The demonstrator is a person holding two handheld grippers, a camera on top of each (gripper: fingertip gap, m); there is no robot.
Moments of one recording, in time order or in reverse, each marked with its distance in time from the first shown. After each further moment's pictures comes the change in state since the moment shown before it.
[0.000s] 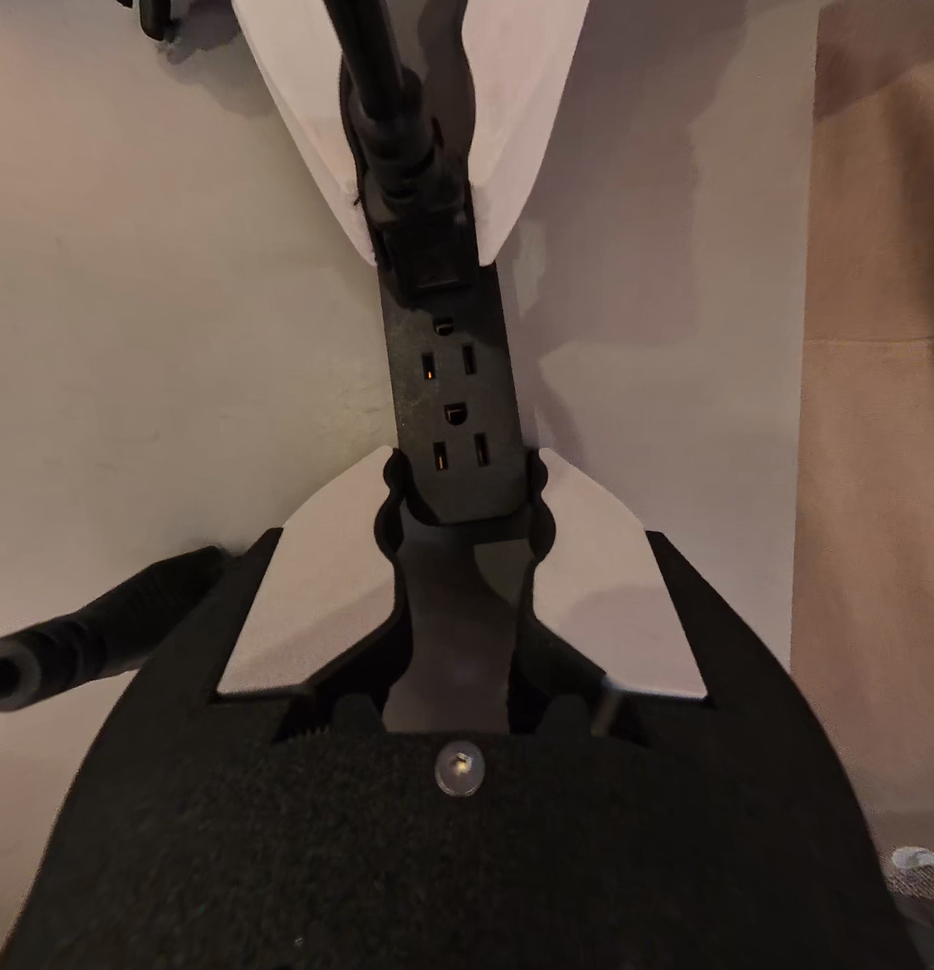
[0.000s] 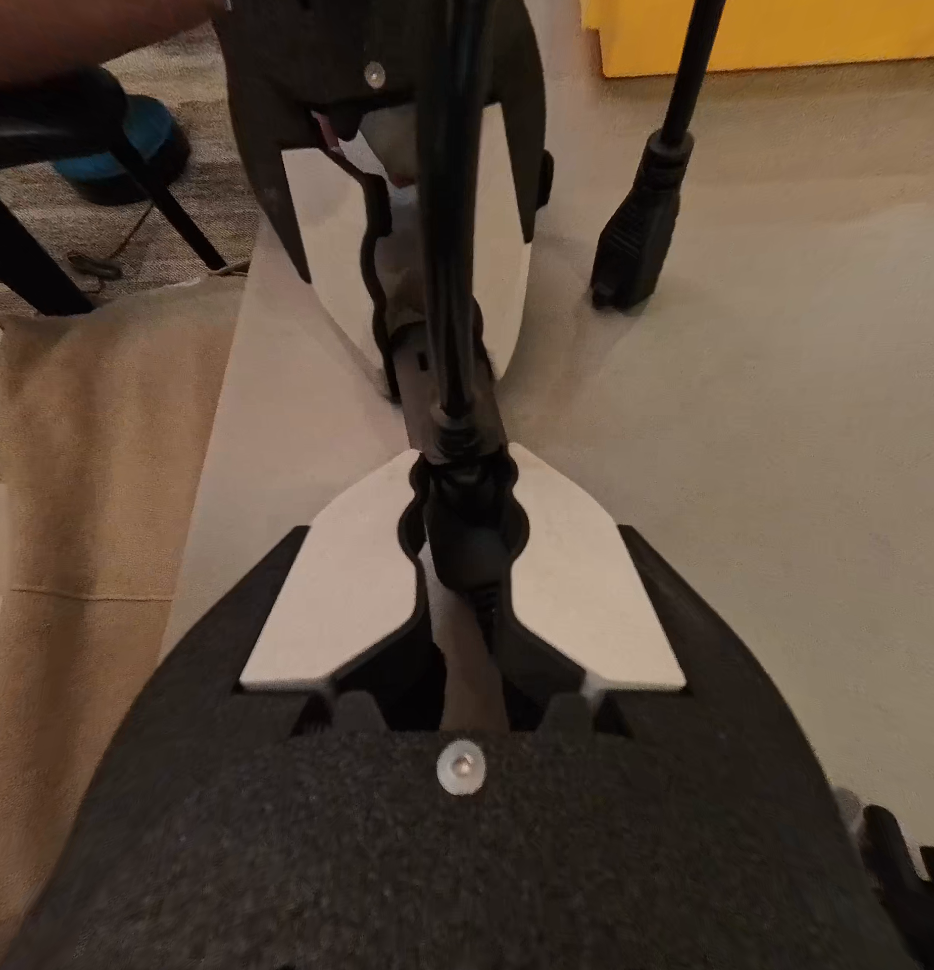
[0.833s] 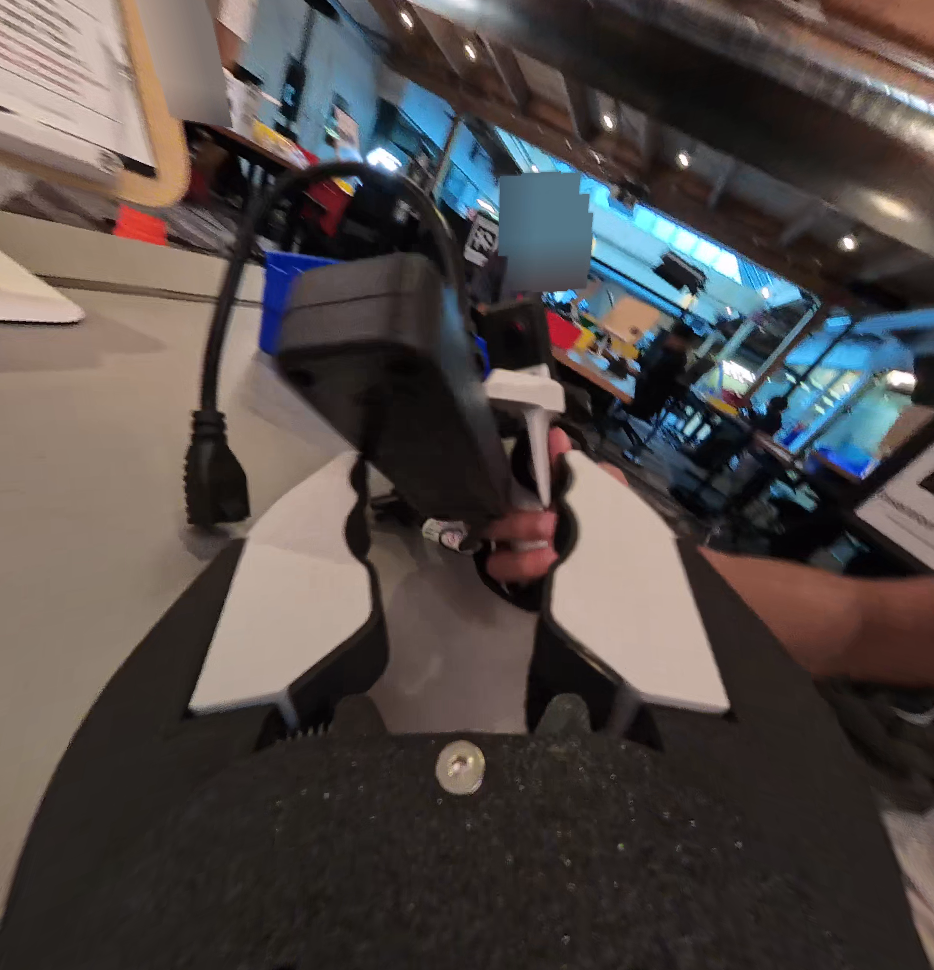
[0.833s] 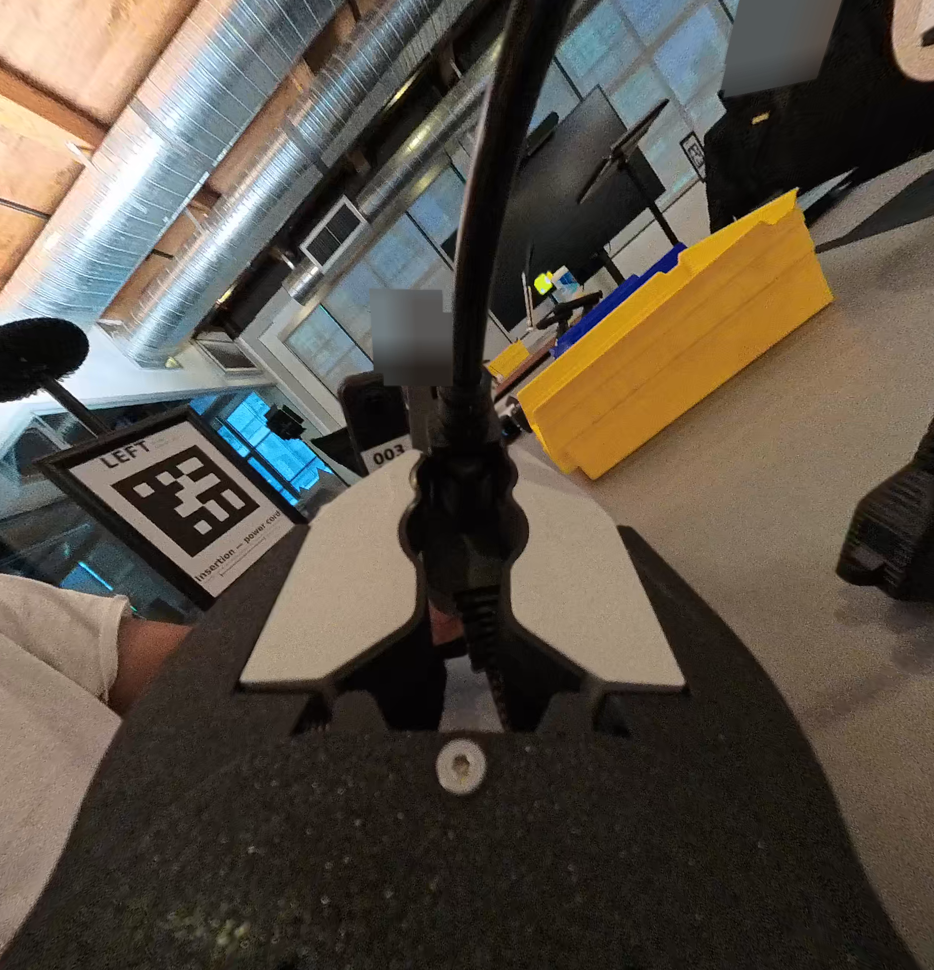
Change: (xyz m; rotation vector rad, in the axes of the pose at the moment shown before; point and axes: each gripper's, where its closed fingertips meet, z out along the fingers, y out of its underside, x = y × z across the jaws) left arm -0.038 -0.119 -0.080 0.987 -0.052 -0.641; right arm 0.029 -0.086 -0.076 0.961 -0.138 0.664
